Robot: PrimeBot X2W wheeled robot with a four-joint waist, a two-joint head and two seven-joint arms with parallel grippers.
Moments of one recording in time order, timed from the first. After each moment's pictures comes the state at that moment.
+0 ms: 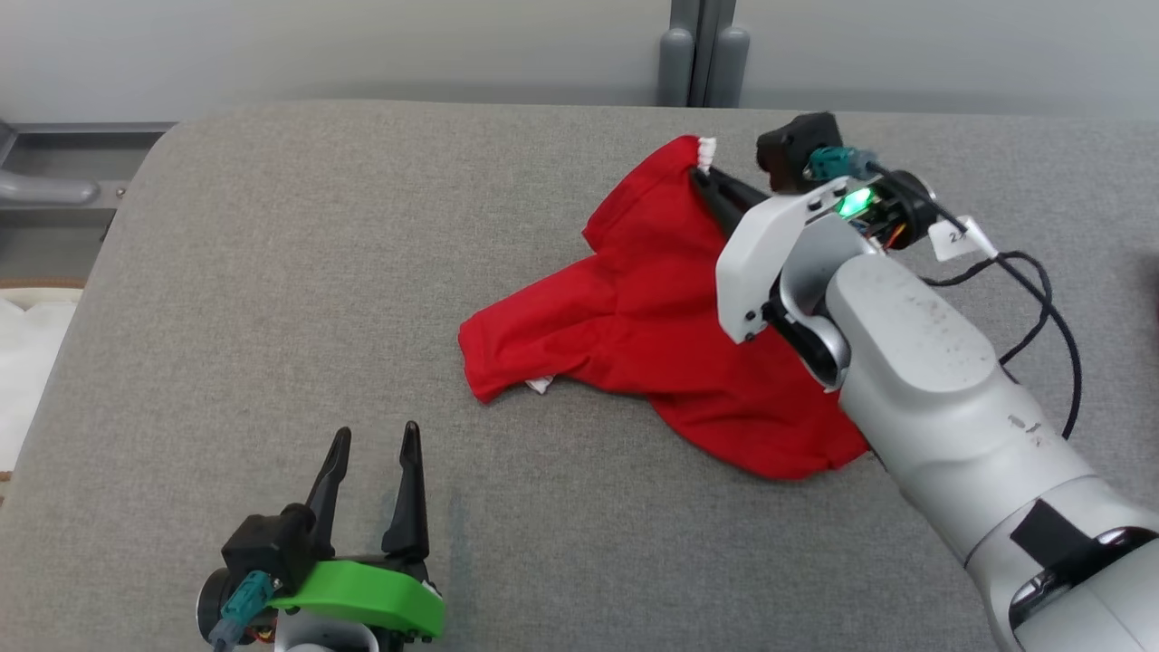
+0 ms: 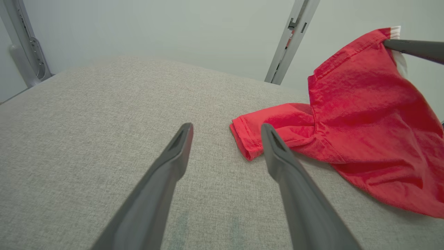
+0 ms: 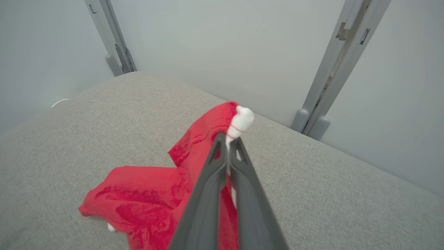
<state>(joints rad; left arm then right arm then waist) -0.06 0.05 -0.21 0.24 -0.37 -0.07 -0.26 -0.96 -0.08 0.55 0.87 0.43 0.13 0.00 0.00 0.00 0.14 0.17</state>
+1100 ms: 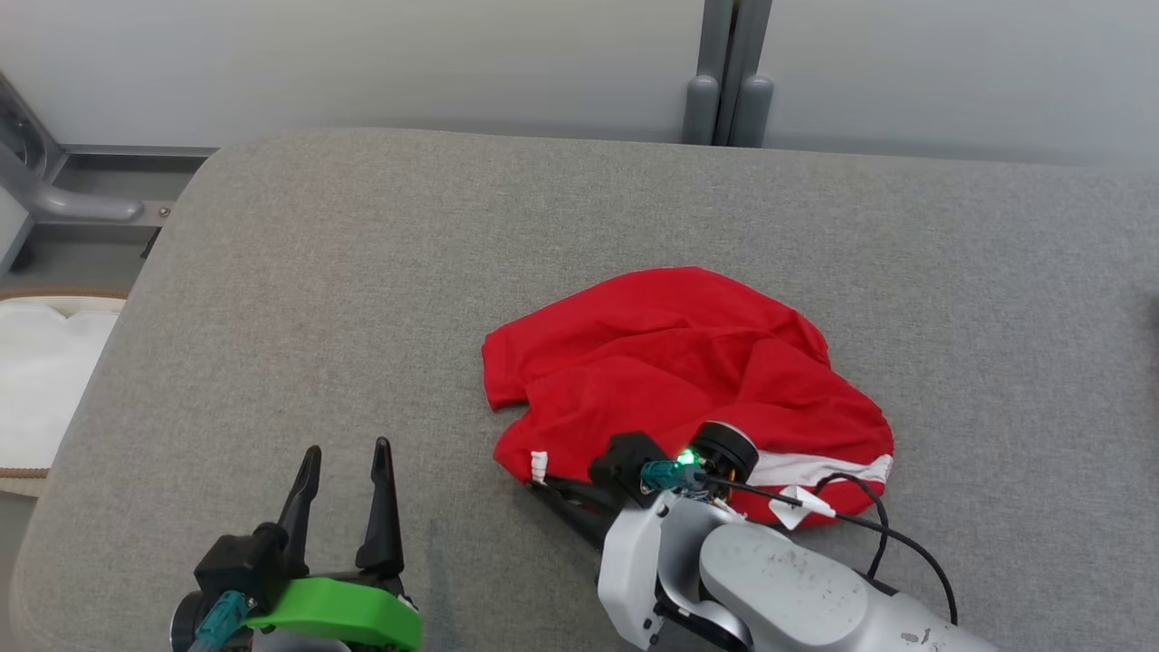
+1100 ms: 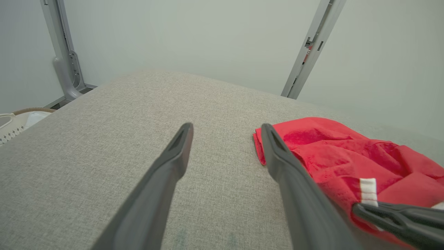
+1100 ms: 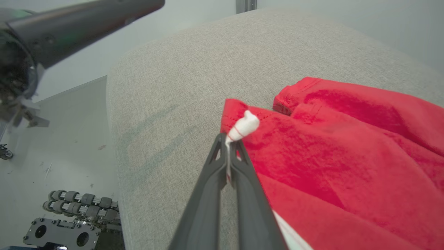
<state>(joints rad) -0.02 0.05 -0.14 0.22 -0.35 -0.08 -0.26 -0.65 -0.05 1.07 0.64 0.56 0.13 -0.10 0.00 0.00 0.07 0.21</state>
